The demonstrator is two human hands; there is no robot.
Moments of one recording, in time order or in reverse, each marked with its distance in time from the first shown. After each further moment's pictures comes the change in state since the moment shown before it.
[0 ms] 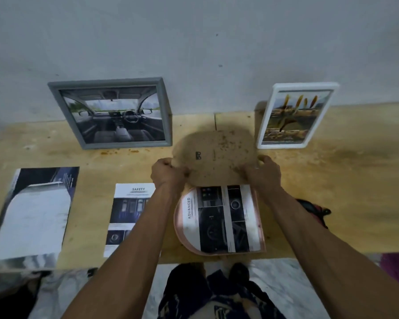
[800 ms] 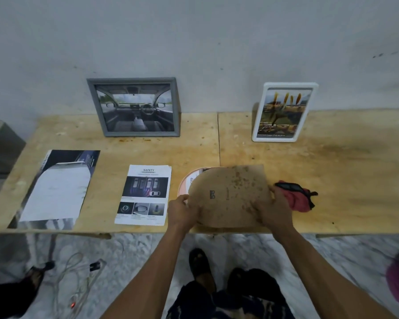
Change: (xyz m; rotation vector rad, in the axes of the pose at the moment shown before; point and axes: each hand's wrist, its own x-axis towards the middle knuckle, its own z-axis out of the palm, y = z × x) left_hand -0.116 -0.129 -0.014 0.243 -0.137 0.098; right_hand -0.113 0.120 -0.026 0.112 -0.082 0.029
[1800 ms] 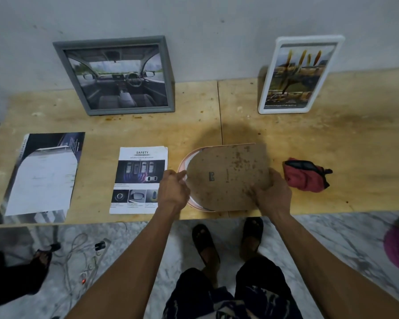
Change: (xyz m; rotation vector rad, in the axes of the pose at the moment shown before) left_hand 0.062 -0.015 -0.004 0.470 0.023 0.255; right_hand 0.017 0.010 0.035 -0.172 0.122 -0.043
